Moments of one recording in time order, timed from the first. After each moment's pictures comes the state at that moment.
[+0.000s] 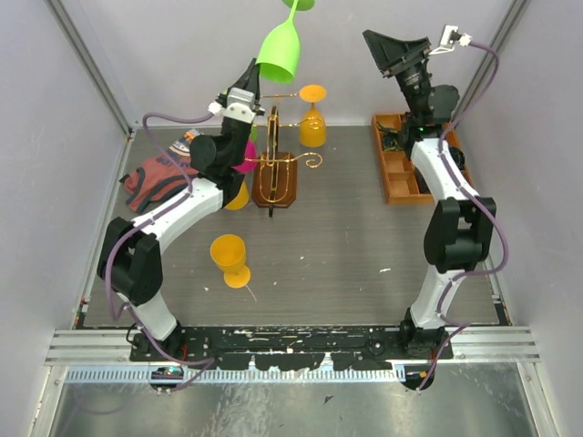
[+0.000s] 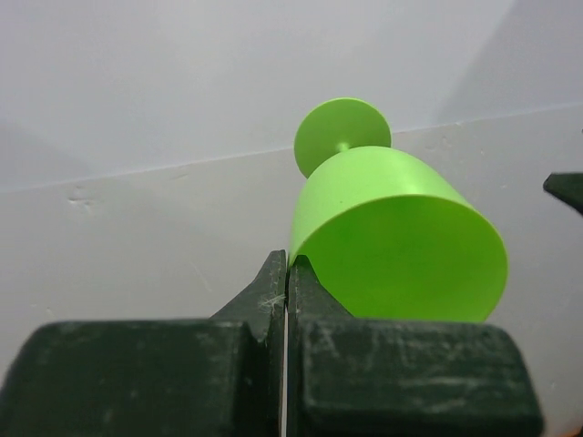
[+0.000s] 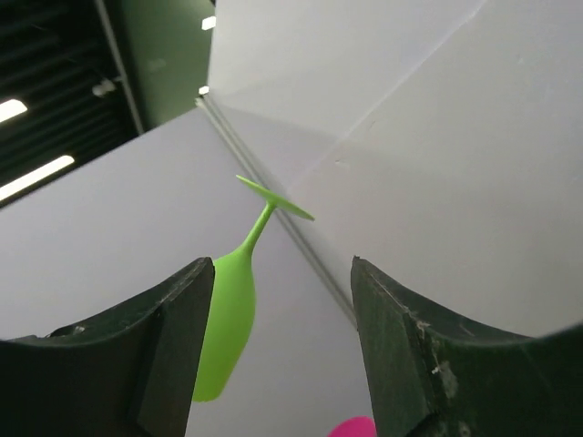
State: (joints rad) left arm -0.57 1.70 1.37 1.14 -0.10 0.36; right arm 0.05 1.83 1.66 0.95 -0.46 1.15
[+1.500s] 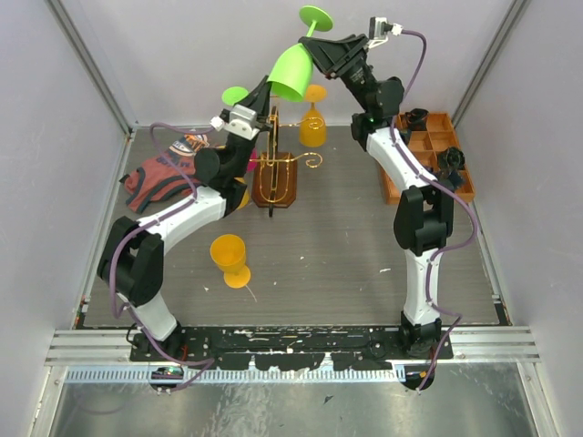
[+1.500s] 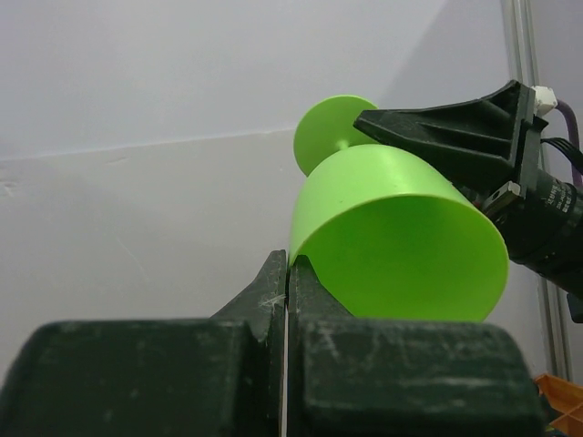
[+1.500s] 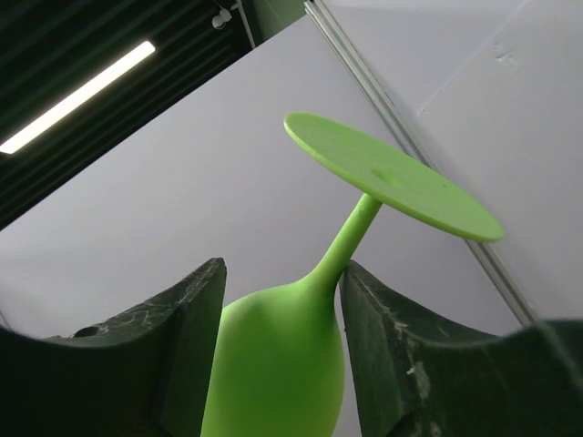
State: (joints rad) left arm -0.59 1.71 1.26 1.27 -0.03 0.25; right arm 0.28 2.13 1.99 1.07 -0.54 1.39
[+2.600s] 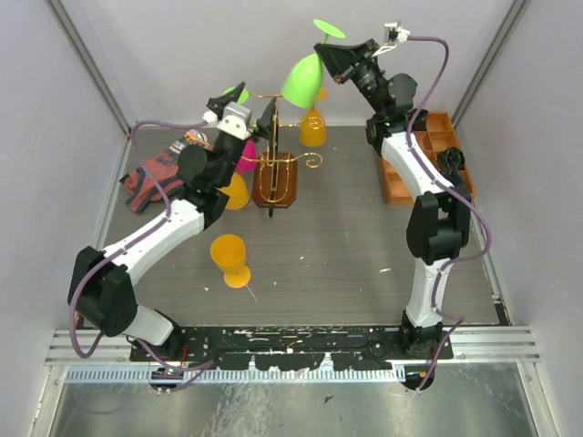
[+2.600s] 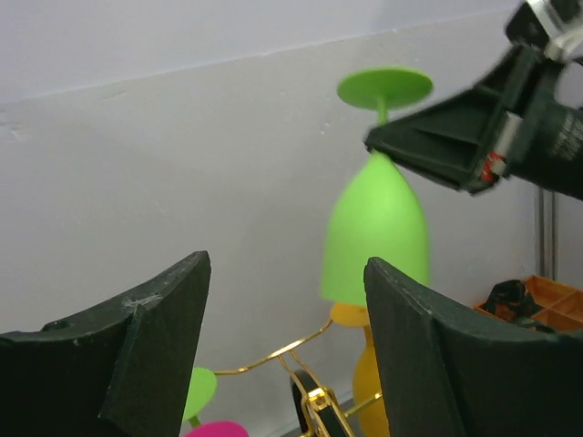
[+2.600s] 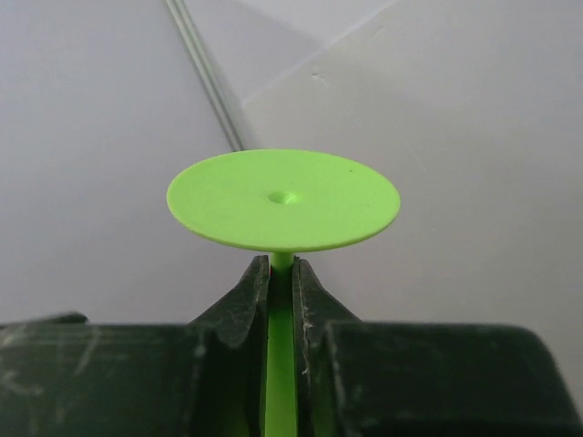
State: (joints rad) left arm -0.59 1.49 1.11 0.96 -0.04 0.29; right arm 0.23 2.04 1.89 0.87 -0.51 0.88
